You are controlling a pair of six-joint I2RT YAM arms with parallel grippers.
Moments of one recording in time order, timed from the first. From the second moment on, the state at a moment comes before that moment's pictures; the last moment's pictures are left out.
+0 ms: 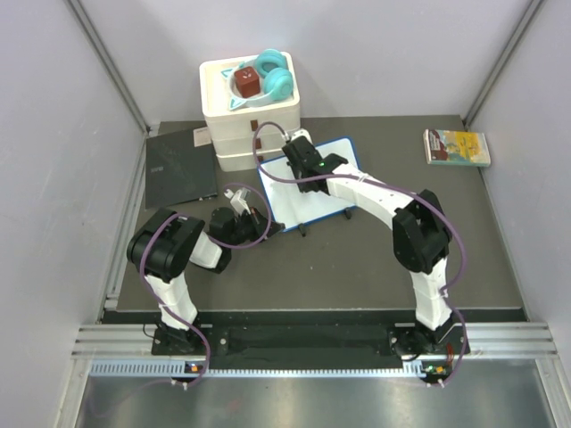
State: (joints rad) left arm -0.34 1.84 0.43 1.09 0.51 -0.77; right arm 0.74 2.03 1.73 -0.57 0.40 0.20
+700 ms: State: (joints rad) left arm -0.34 1.84 0.43 1.08 0.49 -0.77; right arm 0.82 2.13 1.90 -0.61 0.27 0.27
